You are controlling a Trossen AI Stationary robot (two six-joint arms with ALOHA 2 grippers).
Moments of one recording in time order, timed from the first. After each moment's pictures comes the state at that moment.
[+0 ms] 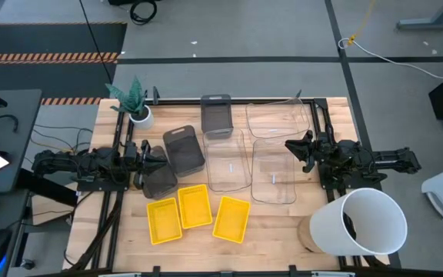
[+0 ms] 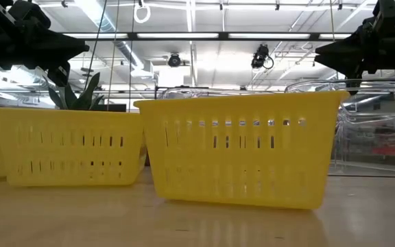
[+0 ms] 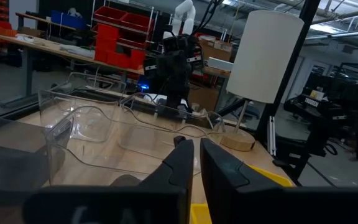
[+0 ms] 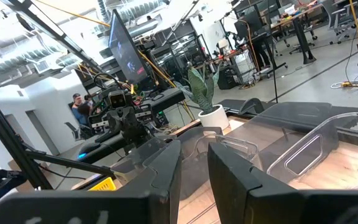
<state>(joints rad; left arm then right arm) -0.10 0.01 0.01 0.10 -0.15 -0.25 0.02 0.01 0.01 0.16 0.33 0.39</state>
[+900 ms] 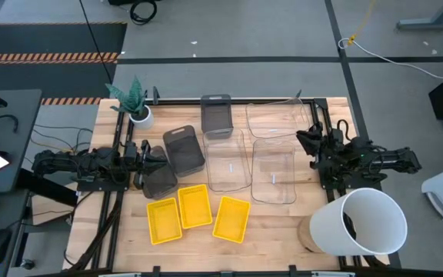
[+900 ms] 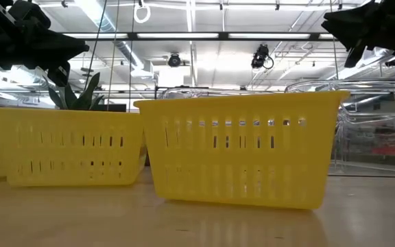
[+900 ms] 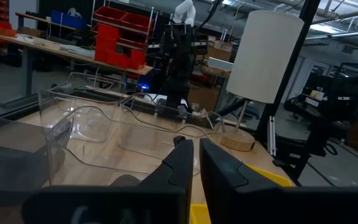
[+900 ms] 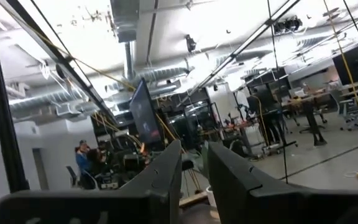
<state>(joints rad) -0.10 0.01 0.01 0.10 -0.15 -0.25 0.02 0.02 0.01 0.48 0.32 0.14</state>
